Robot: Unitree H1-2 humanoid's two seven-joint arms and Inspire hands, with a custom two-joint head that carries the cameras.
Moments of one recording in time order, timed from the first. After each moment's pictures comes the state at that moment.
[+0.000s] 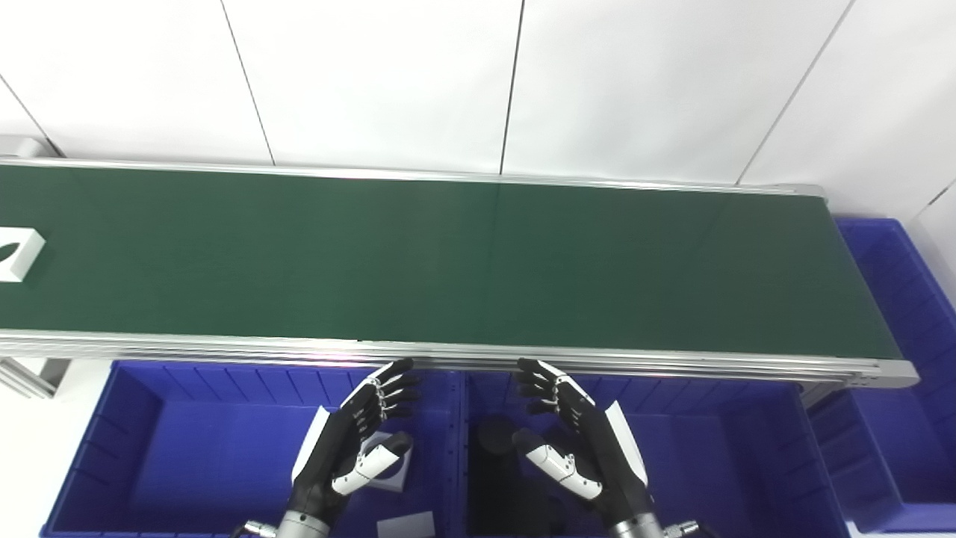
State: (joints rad) left arm 0.26 0.03 -0.19 0.20 0.01 -0.43 -0.18; right arm 0.30 -0.06 0.26 0.02 -0.24 -0.36 -0.01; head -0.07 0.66
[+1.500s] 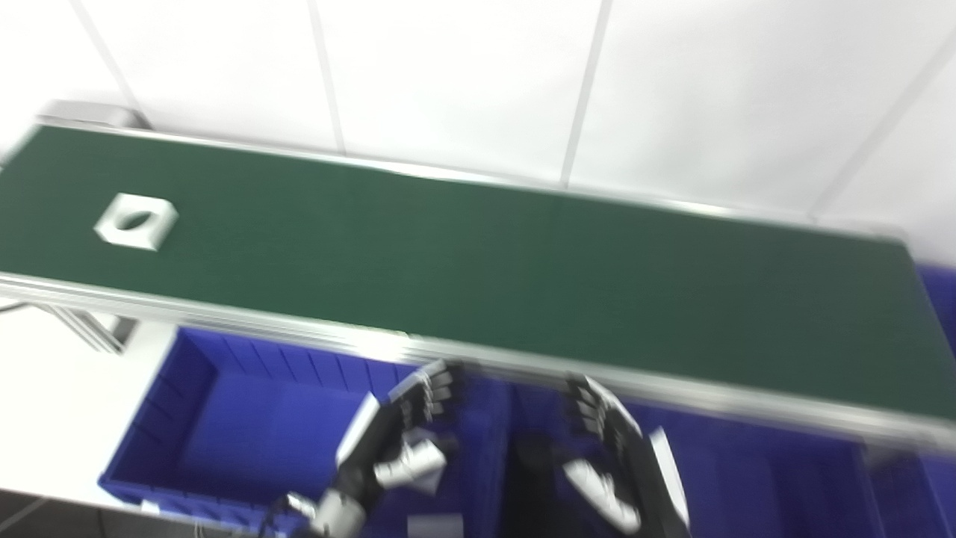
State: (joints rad) left arm 0.24 0.04 -0.19 0.24 0.01 -0.43 -0.18; right arm 0.29 -0.06 0.25 0.06 -0.25 -0.38 -0.01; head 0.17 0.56
